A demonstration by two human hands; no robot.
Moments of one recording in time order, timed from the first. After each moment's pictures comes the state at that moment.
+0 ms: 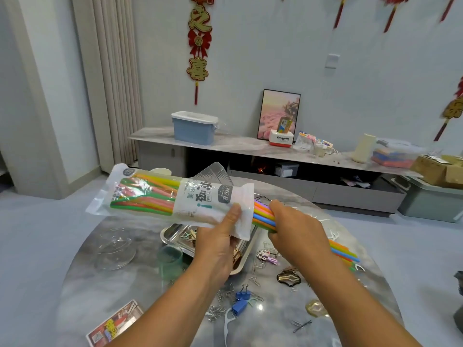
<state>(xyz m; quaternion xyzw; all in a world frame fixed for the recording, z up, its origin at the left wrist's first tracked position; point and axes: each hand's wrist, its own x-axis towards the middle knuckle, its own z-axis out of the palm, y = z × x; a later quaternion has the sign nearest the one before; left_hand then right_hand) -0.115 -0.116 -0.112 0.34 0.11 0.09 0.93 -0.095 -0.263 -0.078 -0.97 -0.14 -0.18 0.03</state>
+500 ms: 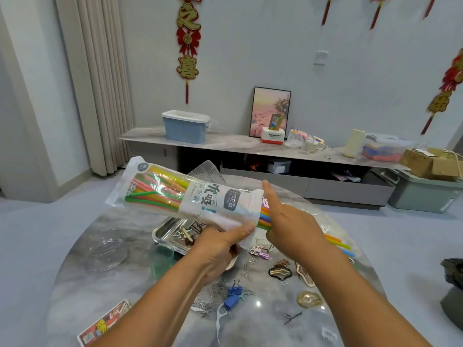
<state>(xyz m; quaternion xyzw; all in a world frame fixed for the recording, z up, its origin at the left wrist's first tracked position) -0.128 -0.117 -0.115 0.51 0.02 -0.07 0.86 -0.094 -0.278 -0.073 -0.98 -0.15 -0.11 0.04</state>
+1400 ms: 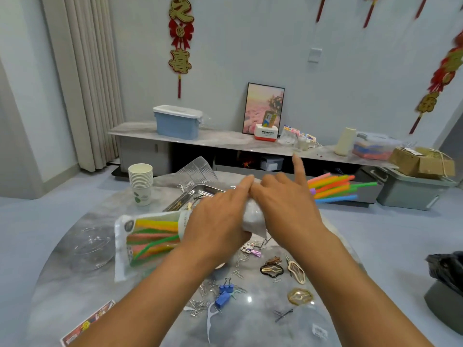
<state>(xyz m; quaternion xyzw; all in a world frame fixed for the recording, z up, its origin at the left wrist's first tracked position) -0.124 -0.122 -0.076 0.93 -0.15 0.28 0.16 -0.127 -0.257 -0.009 -0.95 -0.18 -0.18 -0.20</state>
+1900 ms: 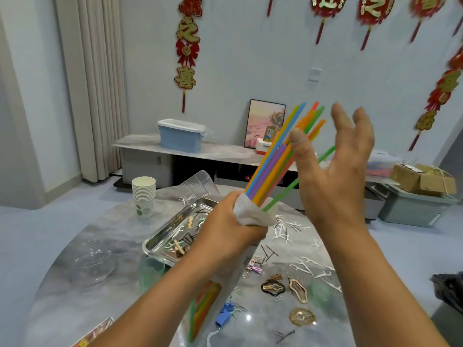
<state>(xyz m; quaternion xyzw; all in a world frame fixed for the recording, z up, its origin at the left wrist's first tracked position) -0.132 -0.123 -0.057 0.77 -0.09 0.13 0.61 -0.132 -0.272 0.035 -0.78 -0.11 -0.45 0.42</state>
